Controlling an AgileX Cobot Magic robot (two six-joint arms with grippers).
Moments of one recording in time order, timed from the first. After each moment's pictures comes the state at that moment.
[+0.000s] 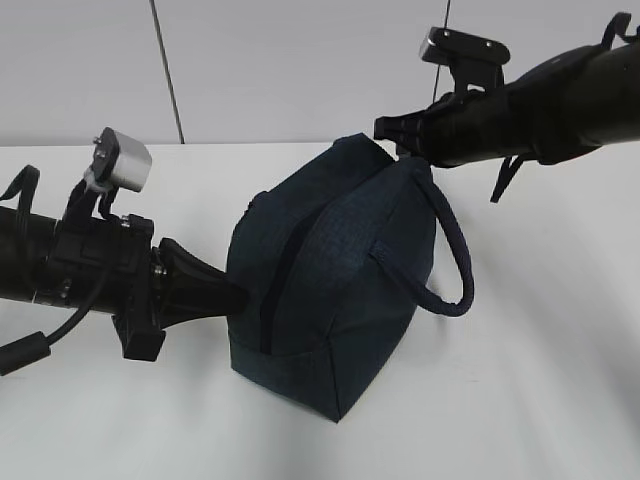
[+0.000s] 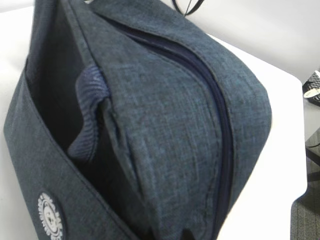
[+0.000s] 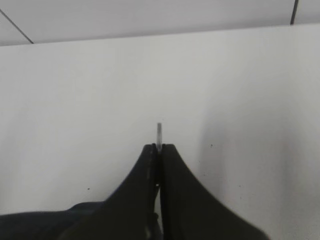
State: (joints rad) left arm -0.25 1.64 -0.71 -1.50 0.88 1.94; right arm 0.26 1.96 -1.30 1.24 0.08 -0.97
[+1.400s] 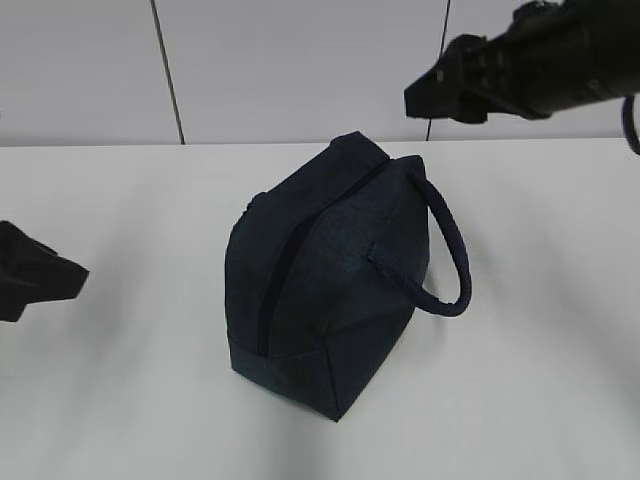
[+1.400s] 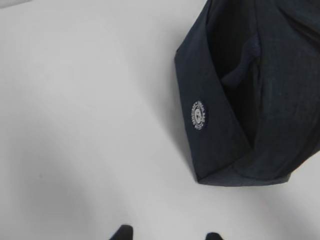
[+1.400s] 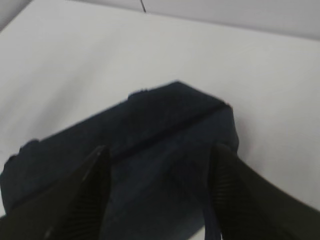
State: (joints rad) left arm -0.25 1.09 -0.71 -0.46 0.67 0.57; right arm 0.24 1.44 -1.09 0.82 0.48 -0.72
